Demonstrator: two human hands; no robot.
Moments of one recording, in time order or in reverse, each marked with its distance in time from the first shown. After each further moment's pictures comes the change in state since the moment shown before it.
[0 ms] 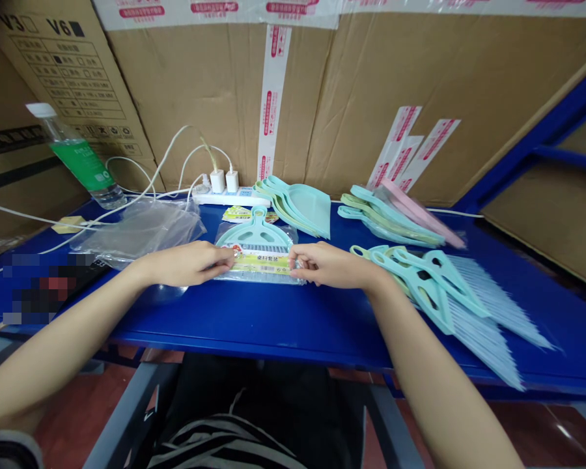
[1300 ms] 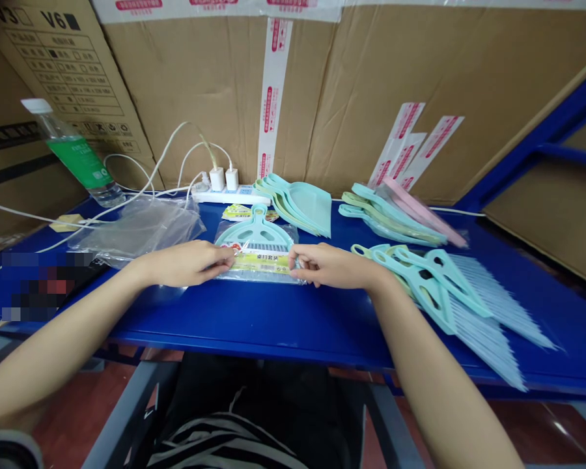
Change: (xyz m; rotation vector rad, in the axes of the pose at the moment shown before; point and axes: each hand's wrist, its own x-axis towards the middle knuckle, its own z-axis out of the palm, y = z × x) left_hand 0.001 0.002 0.001 0.051 -0.039 -0.058; right_hand -0.002 0.001 -0.001 0.002 -0.038 -0.001
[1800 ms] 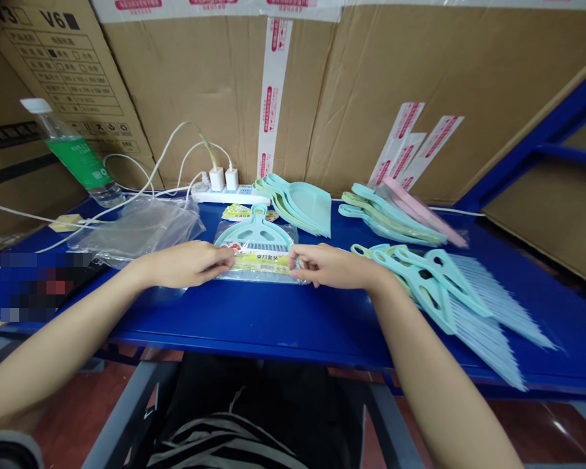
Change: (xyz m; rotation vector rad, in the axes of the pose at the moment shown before) left_hand -0.001 0.001 0.000 0.052 0.024 0.006; right_hand 0.000 -0.002 0.000 0.013 -0.003 0.018
